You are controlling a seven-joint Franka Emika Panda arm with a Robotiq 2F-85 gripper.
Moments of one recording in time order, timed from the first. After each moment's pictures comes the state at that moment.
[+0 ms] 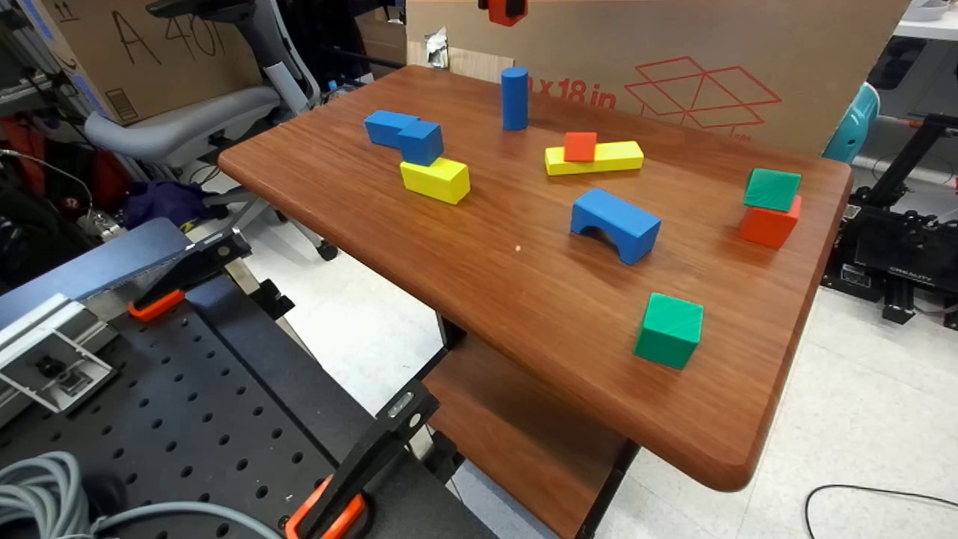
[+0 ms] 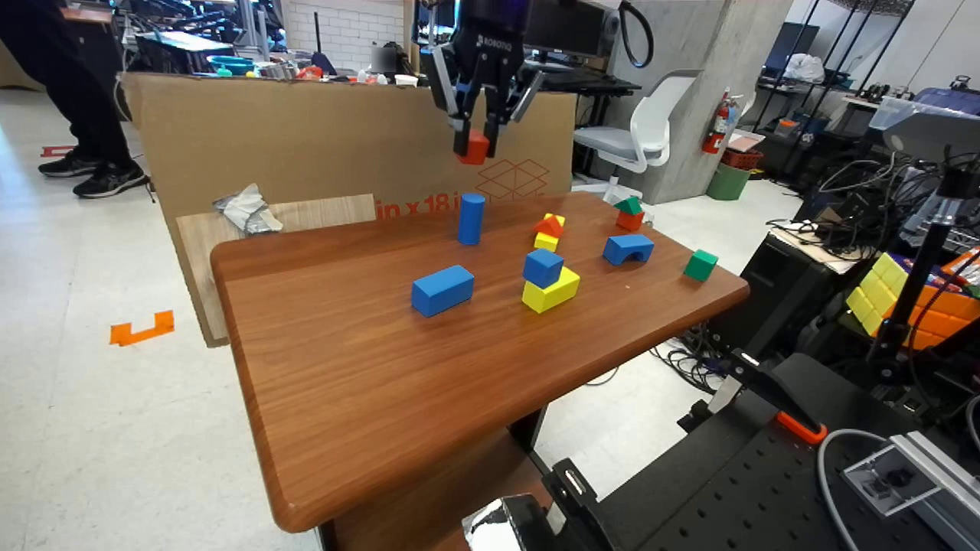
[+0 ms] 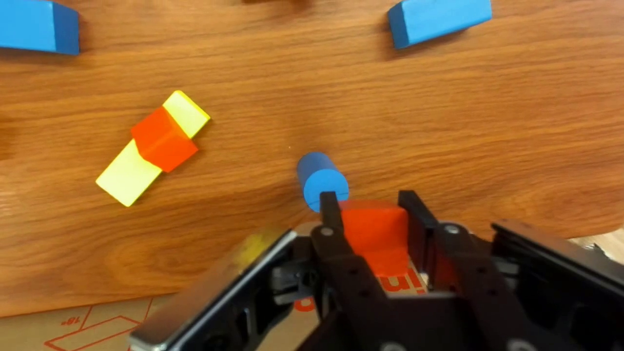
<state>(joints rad) 0.02 0.58 0.04 -1.61 0.05 2.10 0.07</state>
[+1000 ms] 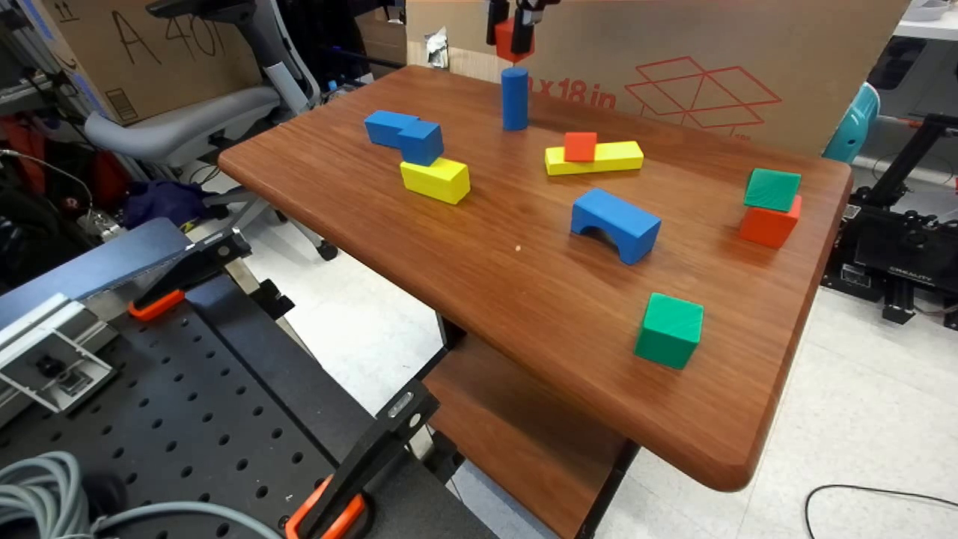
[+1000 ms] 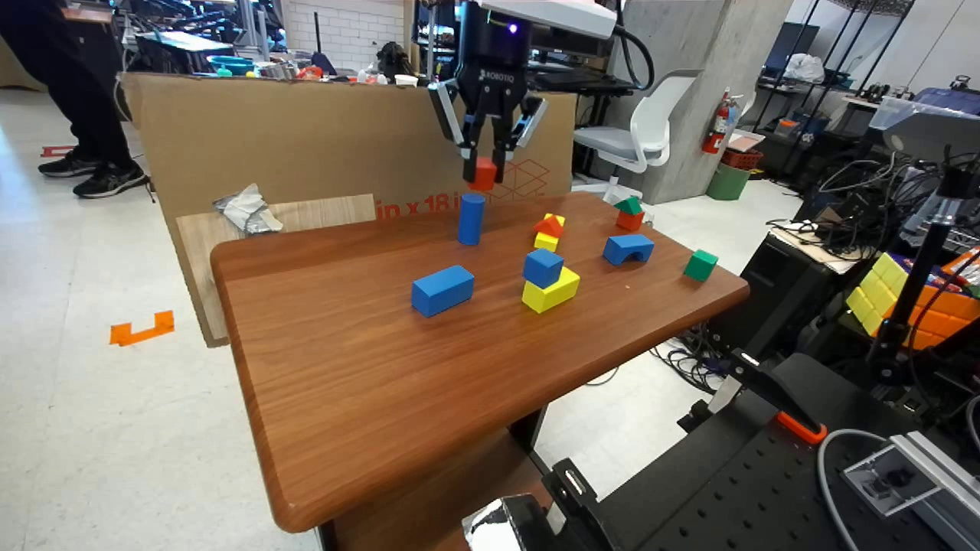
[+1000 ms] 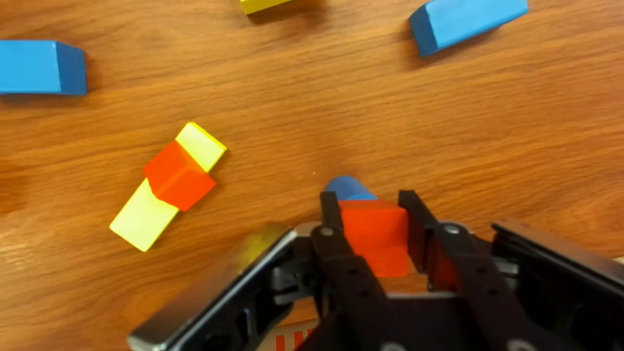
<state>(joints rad) 0.03 0.66 0.01 -1.54 0.05 2.04 0.15</state>
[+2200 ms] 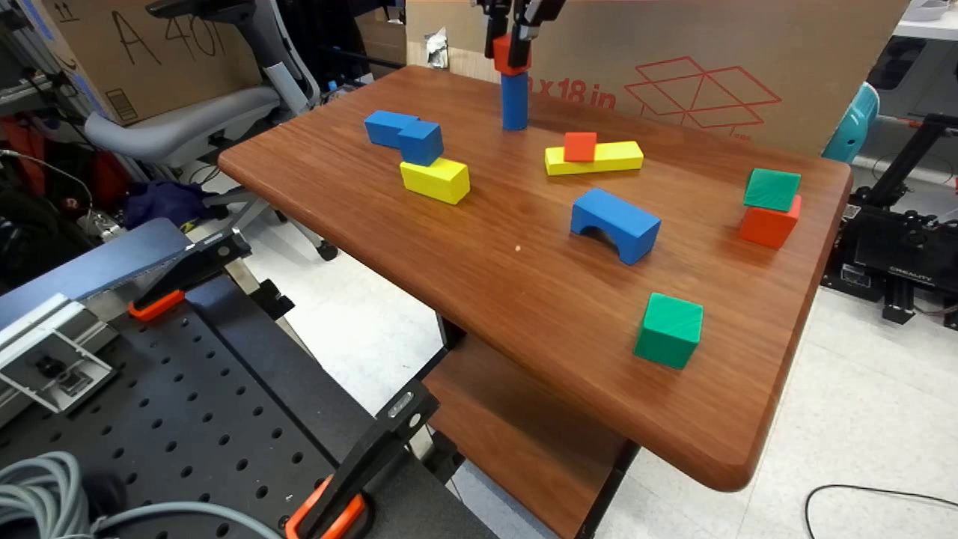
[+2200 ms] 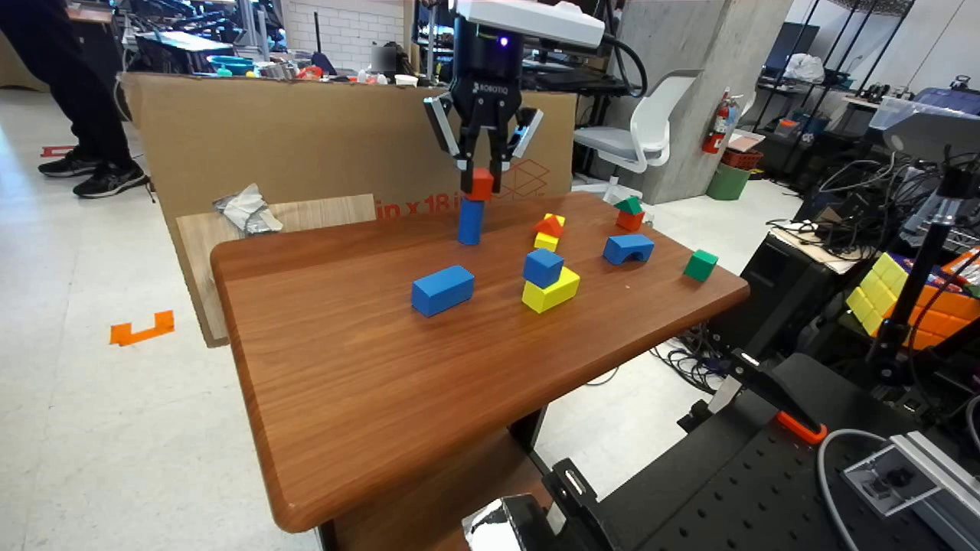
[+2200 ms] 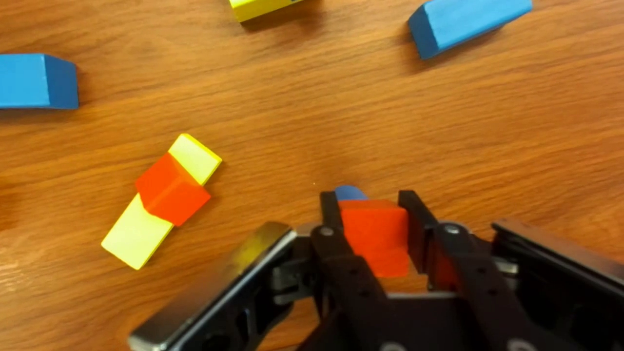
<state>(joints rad) 0.04 0.72 0.01 -1.47 0.05 1.98 0.18</state>
